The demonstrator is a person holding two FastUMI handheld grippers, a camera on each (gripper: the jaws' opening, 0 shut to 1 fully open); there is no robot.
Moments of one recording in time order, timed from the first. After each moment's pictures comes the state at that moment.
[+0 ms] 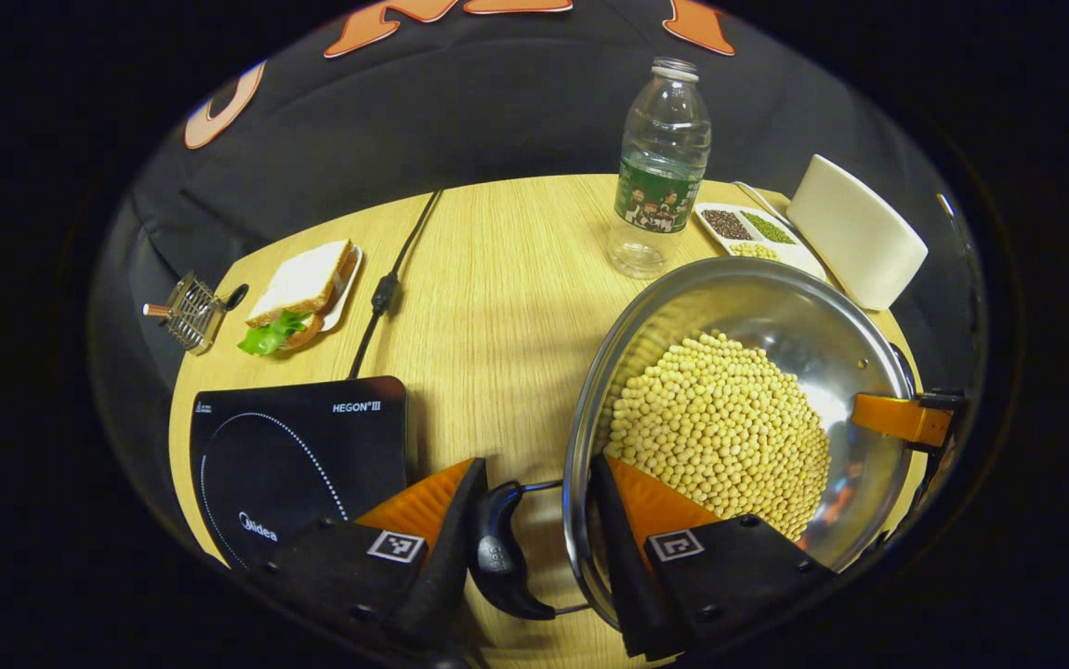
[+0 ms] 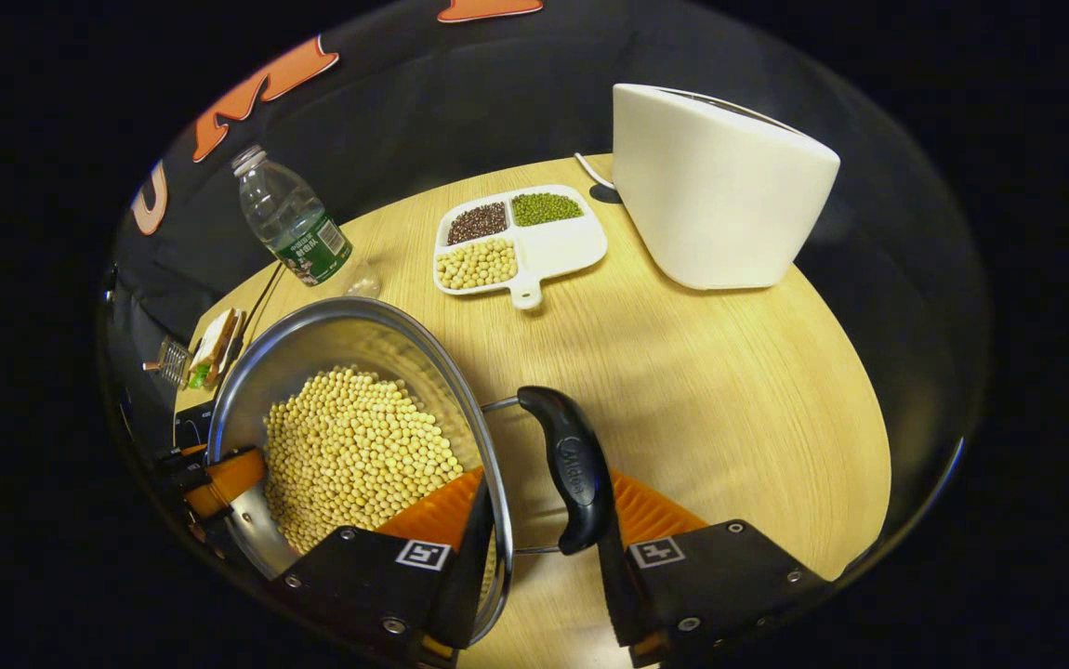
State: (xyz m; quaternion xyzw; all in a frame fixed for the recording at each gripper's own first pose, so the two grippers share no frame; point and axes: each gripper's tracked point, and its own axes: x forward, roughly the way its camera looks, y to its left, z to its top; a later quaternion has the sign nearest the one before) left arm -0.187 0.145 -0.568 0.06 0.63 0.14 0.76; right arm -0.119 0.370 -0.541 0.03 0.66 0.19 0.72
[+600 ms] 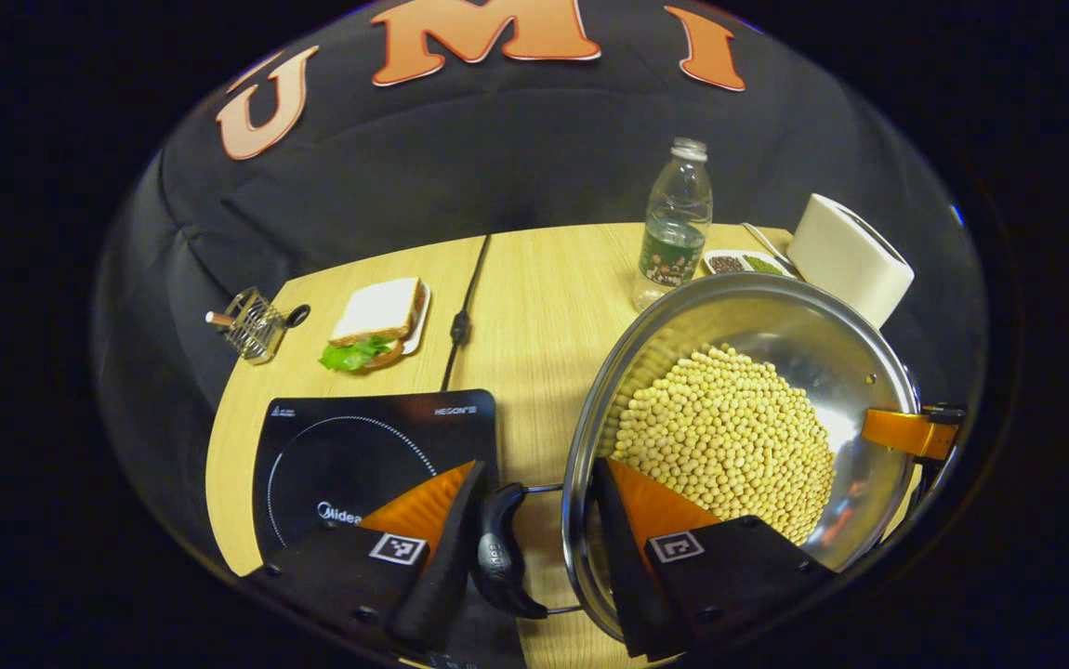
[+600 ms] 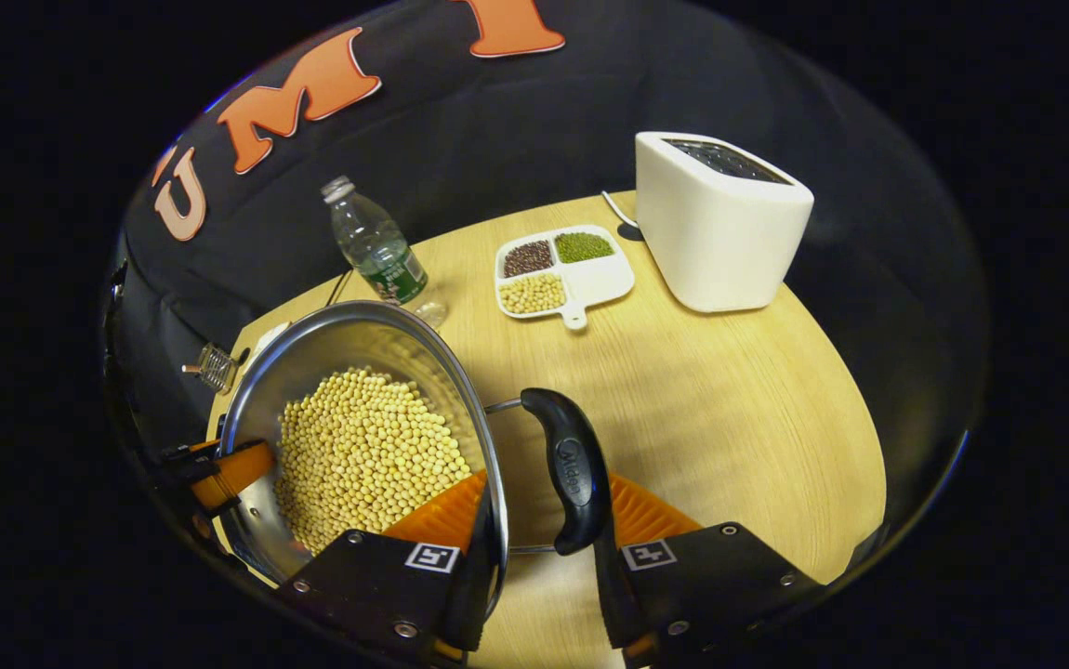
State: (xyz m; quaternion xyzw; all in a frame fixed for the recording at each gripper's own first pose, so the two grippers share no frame) left arm -0.191 0.162 -0.477 0.07 0.58 0.18 0.79; right arm -0.102 0.372 -0.545 0.05 0.61 0.23 0.76
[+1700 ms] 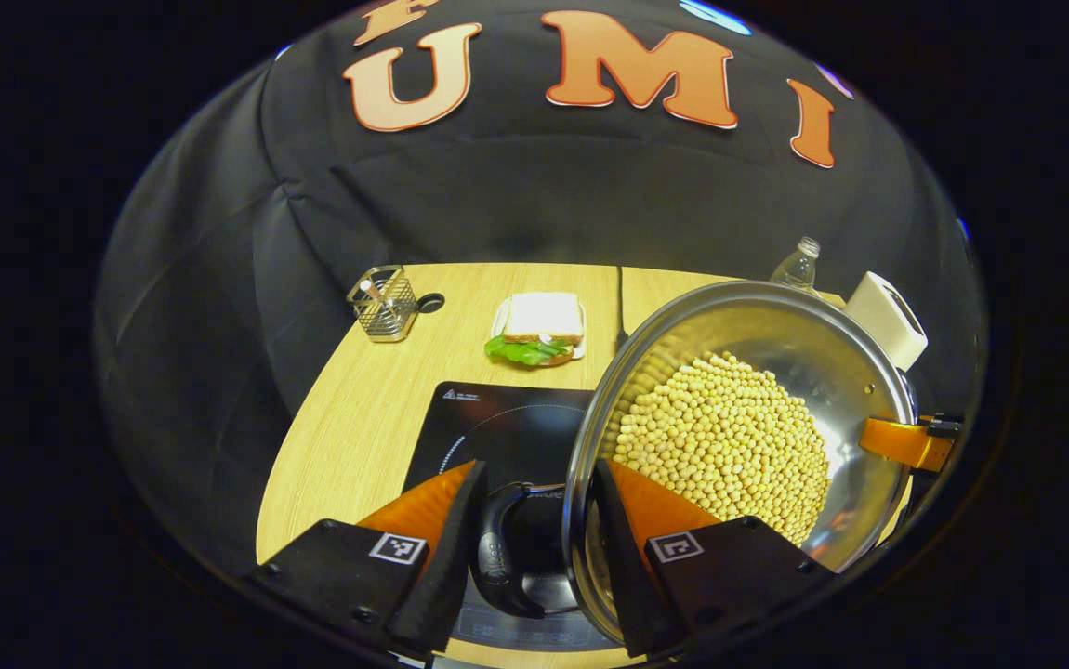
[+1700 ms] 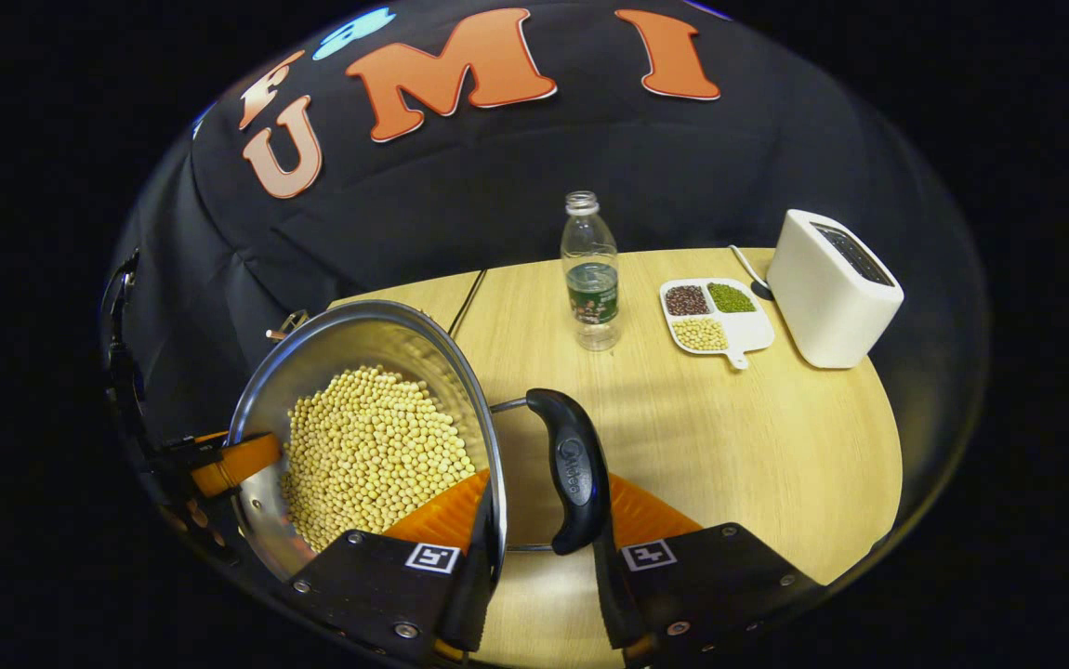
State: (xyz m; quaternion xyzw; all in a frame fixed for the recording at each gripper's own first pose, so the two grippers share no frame) left arm -0.250 0.289 -0.357 0.04 0.54 0.26 0.80; right arm -0.086 0.390 -0.559 0.03 0.57 0.33 0.75
